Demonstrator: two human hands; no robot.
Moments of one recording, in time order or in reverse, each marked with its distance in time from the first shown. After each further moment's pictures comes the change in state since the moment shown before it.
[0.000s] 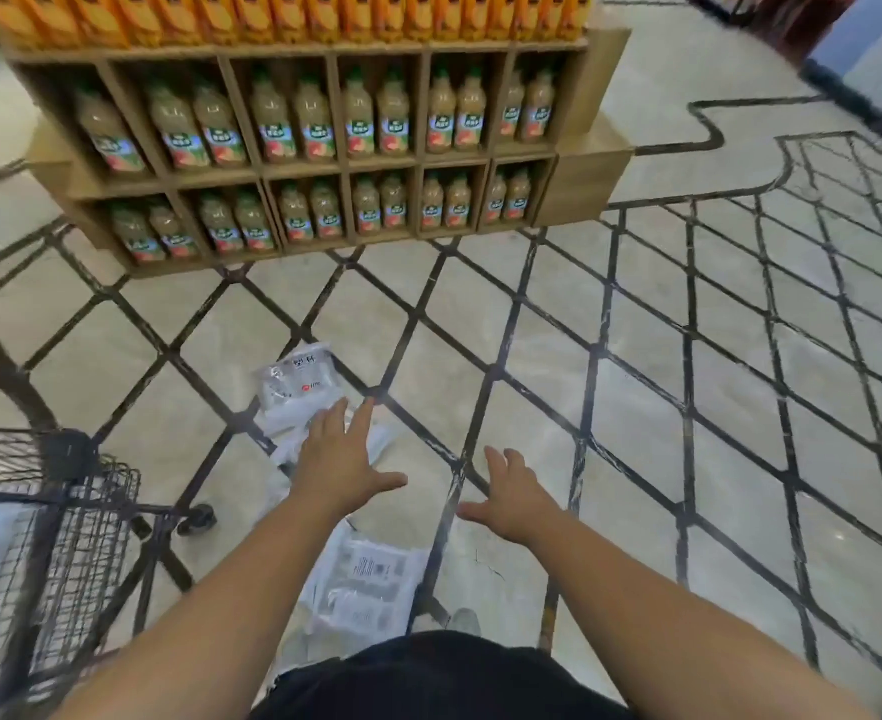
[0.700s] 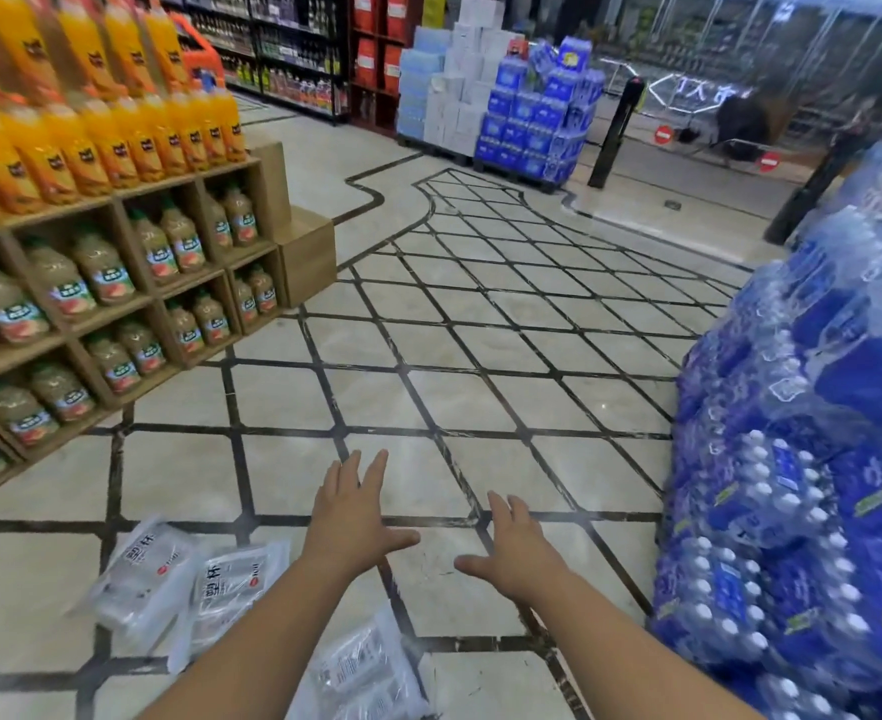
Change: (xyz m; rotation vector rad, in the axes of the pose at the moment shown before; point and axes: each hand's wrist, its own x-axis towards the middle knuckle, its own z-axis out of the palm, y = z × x) left_hand -0.089 -0.015 -0.037 0.219 -0.118 0.763; right_hand -0.219 -0.088 0.124 0.363 0.457 0.518
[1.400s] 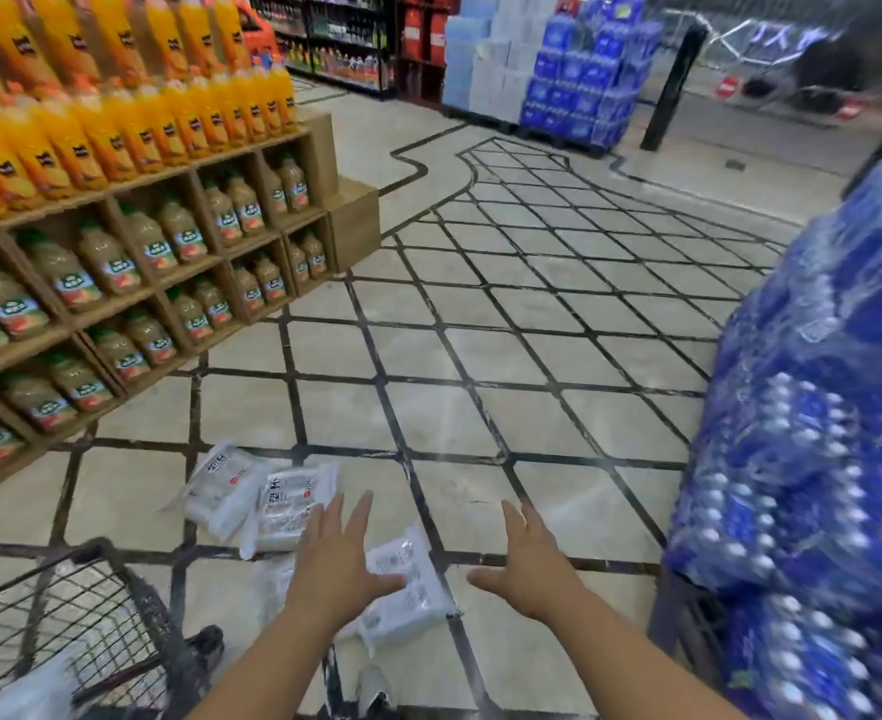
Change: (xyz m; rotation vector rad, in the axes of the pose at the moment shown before) left_hand -0.237 -0.018 0.067 0.002 -0.064 -0.180; right_hand -0.170 0.059 0.096 0.066 -0.040 -0.074
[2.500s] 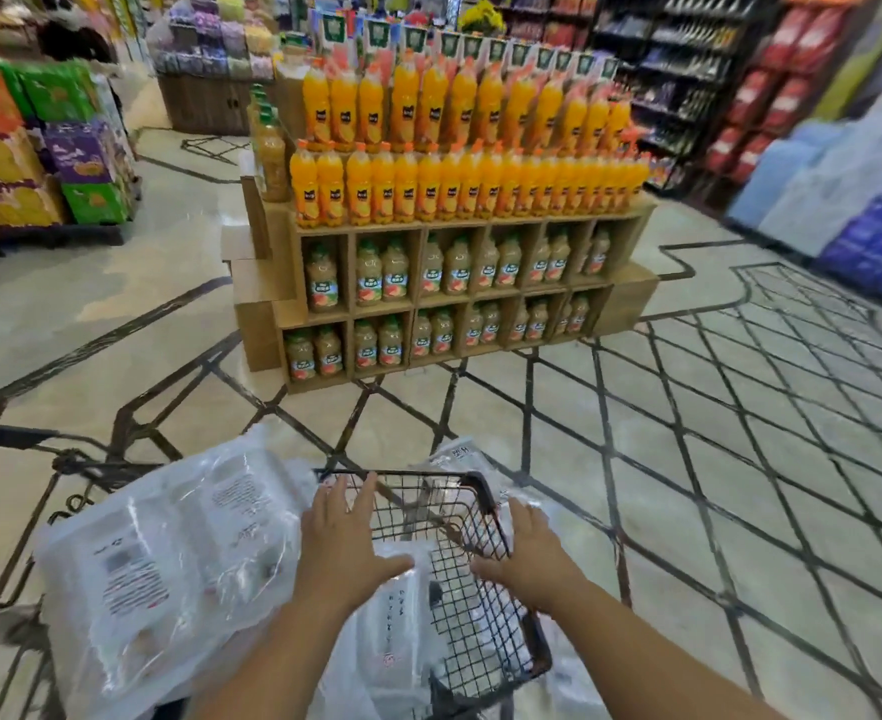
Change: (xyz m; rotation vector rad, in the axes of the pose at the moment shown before) left_hand -0.242 -0.436 -0.144 -0.136 0.376 -0.468; right_hand -0.087 -0.438 0.251 -0.215 -0.154 -0.434
